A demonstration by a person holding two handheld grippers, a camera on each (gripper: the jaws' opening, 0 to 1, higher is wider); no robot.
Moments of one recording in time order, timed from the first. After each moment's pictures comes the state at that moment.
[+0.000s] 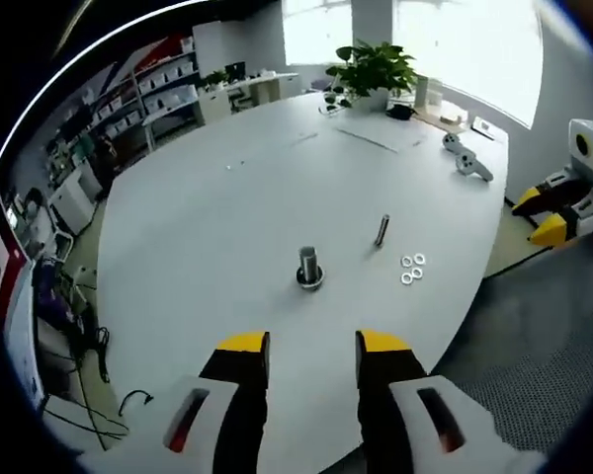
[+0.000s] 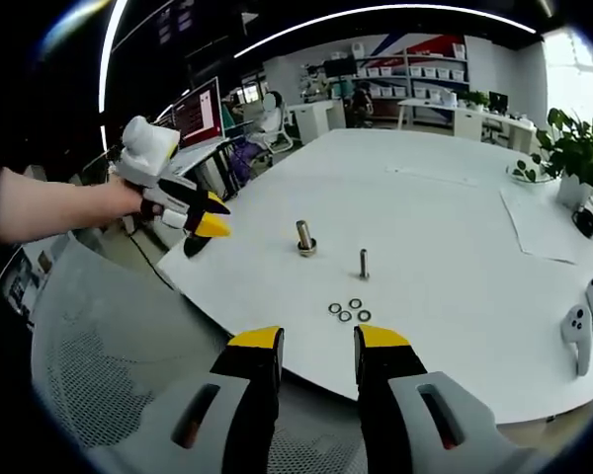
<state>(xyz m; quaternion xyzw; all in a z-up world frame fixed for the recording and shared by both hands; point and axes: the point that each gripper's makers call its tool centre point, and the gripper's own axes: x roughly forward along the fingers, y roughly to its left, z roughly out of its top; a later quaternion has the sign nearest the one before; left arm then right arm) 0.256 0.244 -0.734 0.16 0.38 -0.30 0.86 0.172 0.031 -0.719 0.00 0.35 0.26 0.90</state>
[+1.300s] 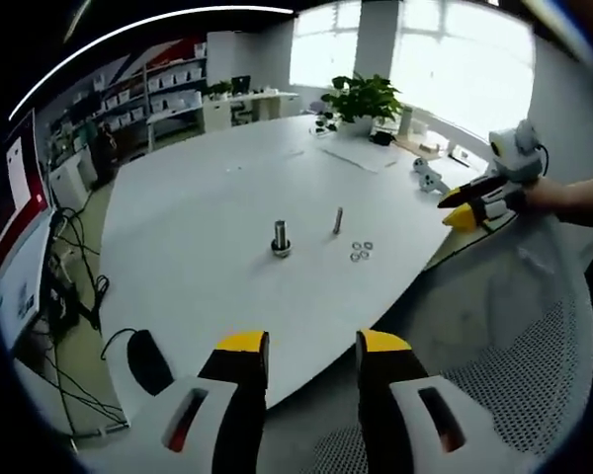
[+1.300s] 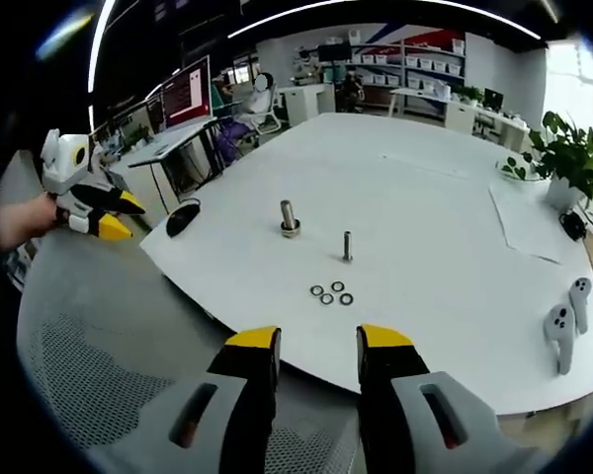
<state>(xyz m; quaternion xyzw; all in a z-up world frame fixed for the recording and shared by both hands) 0.165 0.284 -0.709 0.10 0.36 -0.33 0.87 0.170 0.017 -0.732 -0.05 0.38 0.23 0.90</state>
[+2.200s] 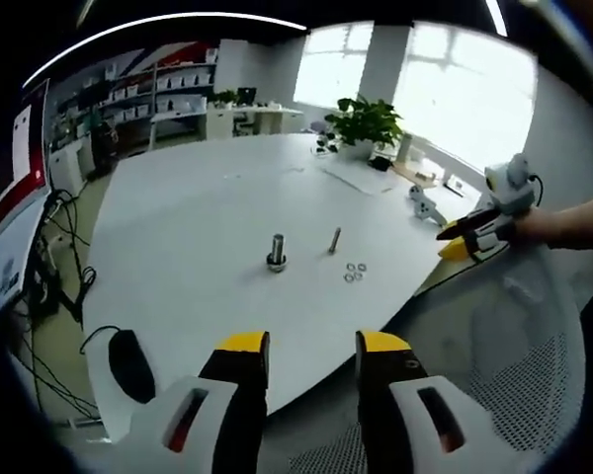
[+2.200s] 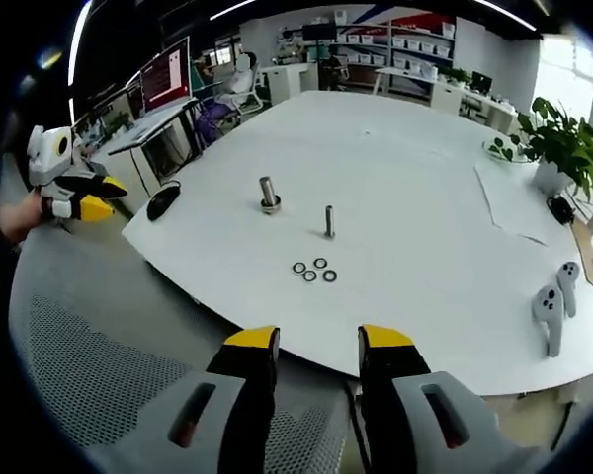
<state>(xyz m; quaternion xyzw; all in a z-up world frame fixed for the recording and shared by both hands) 0.173 0.280 -0.707 0.02 0.34 -0.35 0.87 0.164 0.002 -0.747 -0.06 0.43 0.19 0.88</state>
